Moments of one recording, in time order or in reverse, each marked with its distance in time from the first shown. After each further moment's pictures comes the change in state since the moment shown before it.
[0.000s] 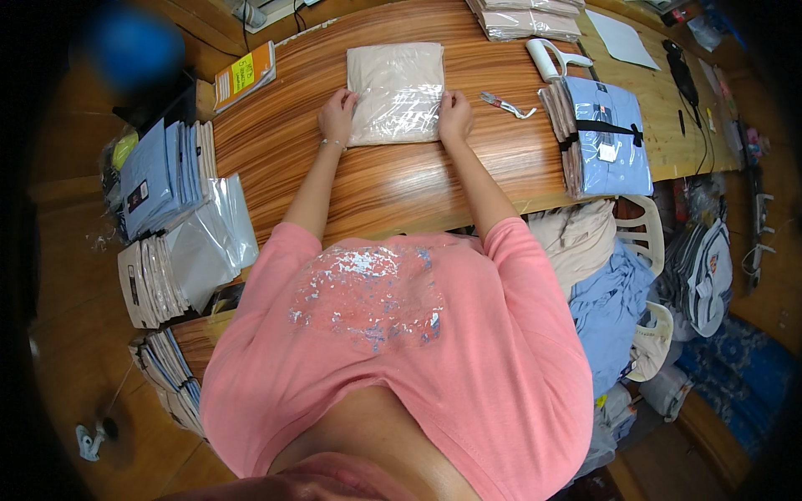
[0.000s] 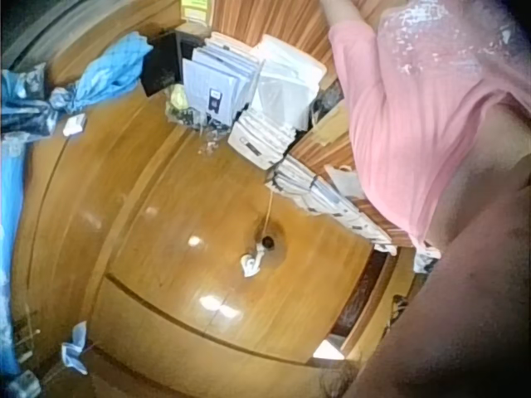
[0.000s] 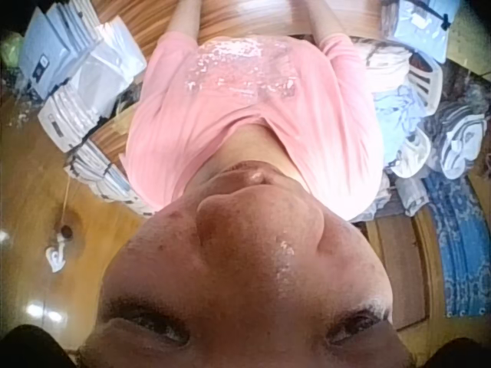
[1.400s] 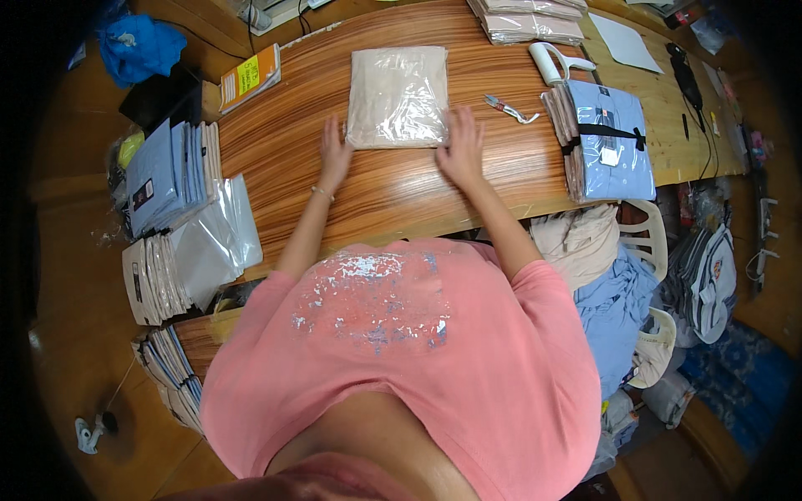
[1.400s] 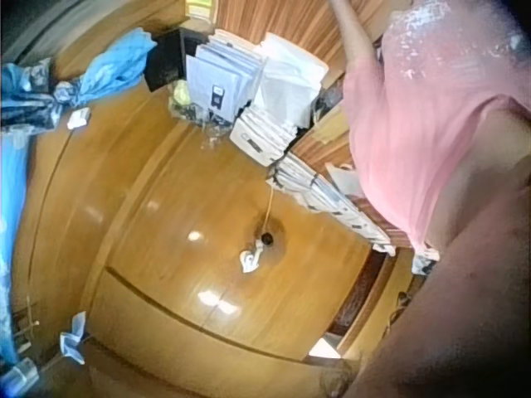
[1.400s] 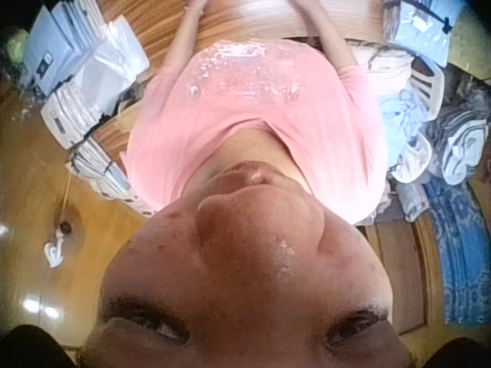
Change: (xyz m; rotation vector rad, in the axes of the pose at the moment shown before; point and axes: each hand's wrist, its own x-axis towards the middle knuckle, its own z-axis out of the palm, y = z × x) left_hand -0.070 -0.050 -0.017 -0.098 -0.153 0.024; right_hand -0.059 0.015 -0.045 -0.295 -0.092 -0.755
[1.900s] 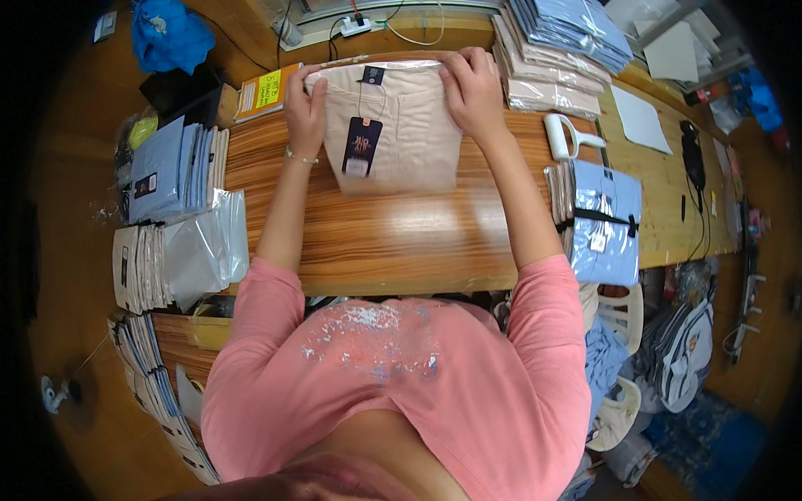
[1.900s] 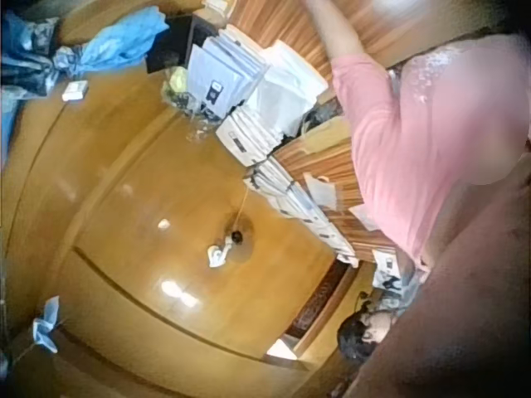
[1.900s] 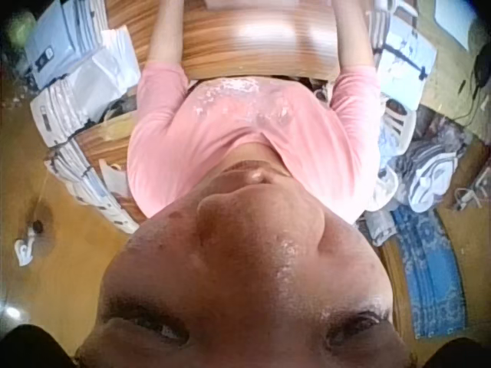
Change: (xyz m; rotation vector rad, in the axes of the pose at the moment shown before) left_hand 0.123 0.148 -0.100 -0.079 0.541 0.474; right_hand 0.222 -0.049 -0.083 0.233 0.214 -0.493
